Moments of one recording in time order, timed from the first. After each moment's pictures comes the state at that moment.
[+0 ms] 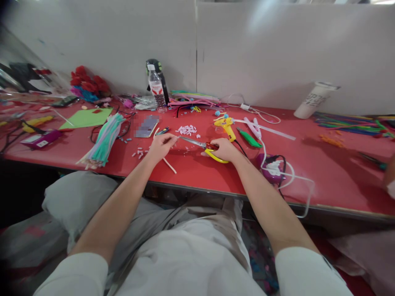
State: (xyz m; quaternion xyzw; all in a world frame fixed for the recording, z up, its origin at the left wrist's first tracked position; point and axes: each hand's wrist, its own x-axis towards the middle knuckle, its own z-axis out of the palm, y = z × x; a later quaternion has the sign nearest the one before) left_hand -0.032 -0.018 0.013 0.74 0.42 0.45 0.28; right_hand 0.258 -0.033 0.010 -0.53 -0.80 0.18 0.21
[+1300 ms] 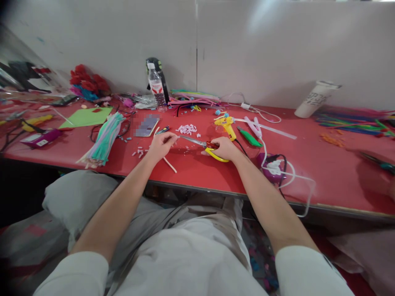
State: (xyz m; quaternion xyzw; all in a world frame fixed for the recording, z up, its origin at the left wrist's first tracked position) left_hand -0.032 -0.018 0.015 0.75 0.41 0.45 0.25; right_hand 0.257 -0.034 0.012 -0.53 -0.80 0.19 0.21
